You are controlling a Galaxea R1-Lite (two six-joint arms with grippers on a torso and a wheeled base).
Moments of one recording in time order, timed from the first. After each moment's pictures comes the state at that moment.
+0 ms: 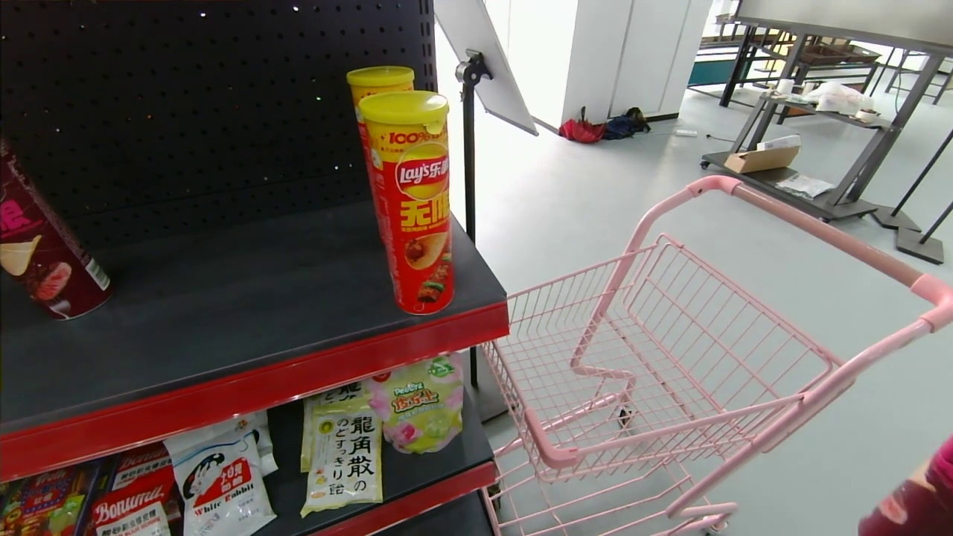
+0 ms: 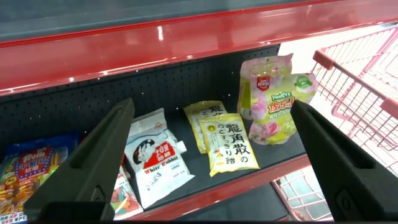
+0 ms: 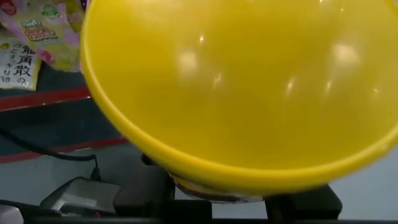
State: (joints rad) left arm 0.00 0.00 0.00 0.00 0.01 0.00; right arm 0.31 0.61 -0.56 0.35 -0.18 -0.03
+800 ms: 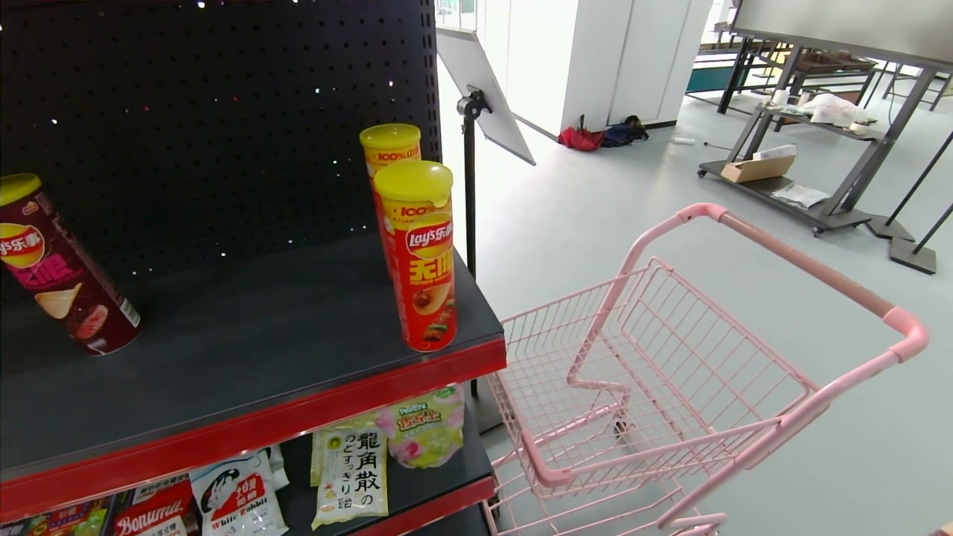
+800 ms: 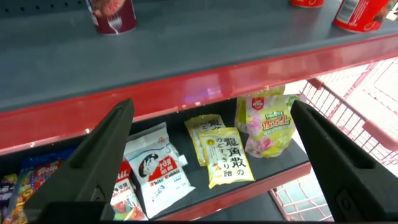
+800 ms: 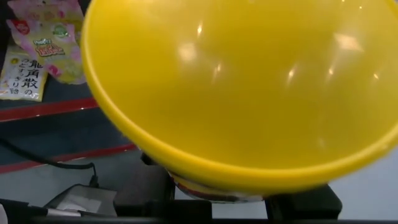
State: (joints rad) left arm 0.00 0.00 0.00 0.00 0.01 0.00; right arm 0.27 0.41 -0.46 0.38 -0.18 -0.06
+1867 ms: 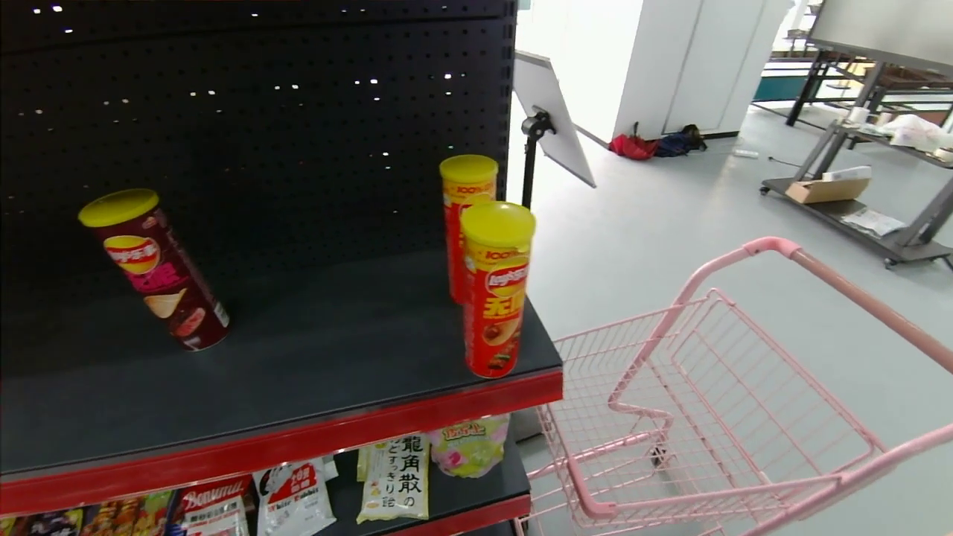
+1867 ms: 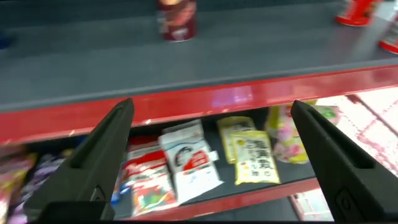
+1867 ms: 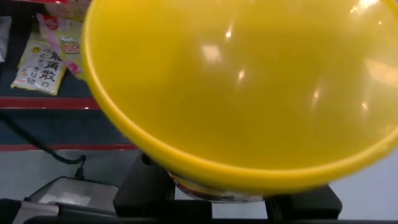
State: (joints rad) left arm 0.00 0.00 0.00 0.00 0.01 0.00; right arm 0.27 0.39 -0.41 0.38 -0.22 -0.12
